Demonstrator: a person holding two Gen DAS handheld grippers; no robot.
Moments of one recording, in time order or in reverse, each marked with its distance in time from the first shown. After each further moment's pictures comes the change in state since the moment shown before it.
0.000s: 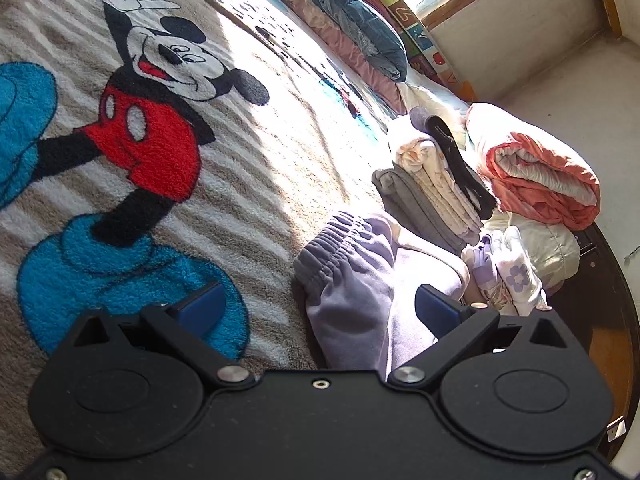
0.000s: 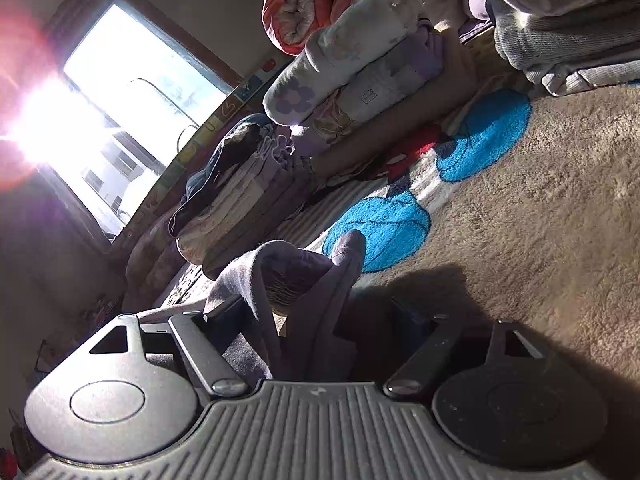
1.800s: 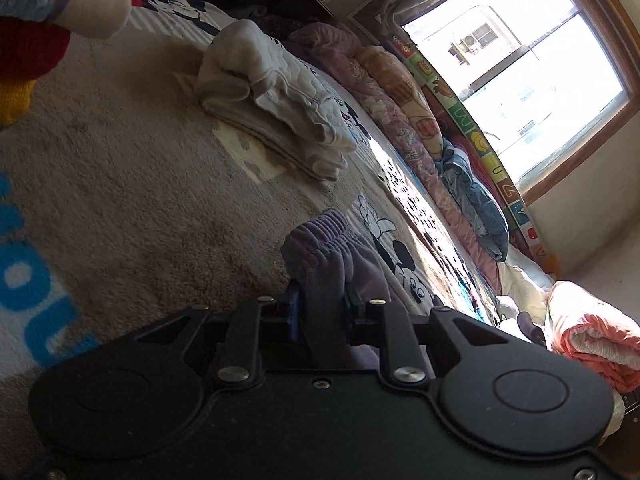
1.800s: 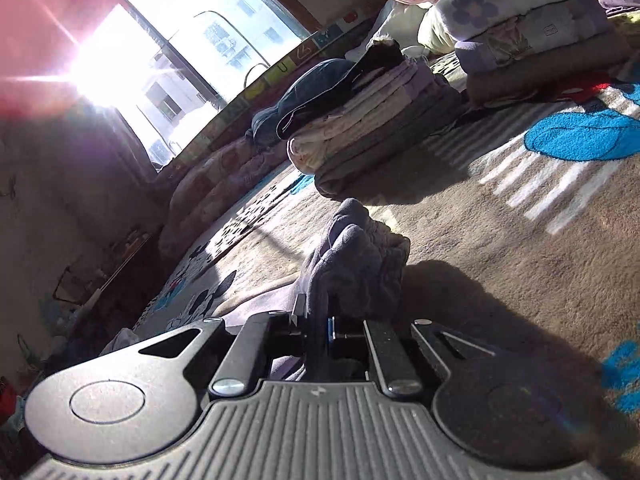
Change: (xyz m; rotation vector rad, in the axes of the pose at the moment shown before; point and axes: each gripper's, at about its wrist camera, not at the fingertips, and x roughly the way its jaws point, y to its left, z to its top) left arm -0.204 0.148 0.040 -0.214 -0.455 0.274; right arm 0.045 0.134 -0.095 -0.133 0.138 0.092
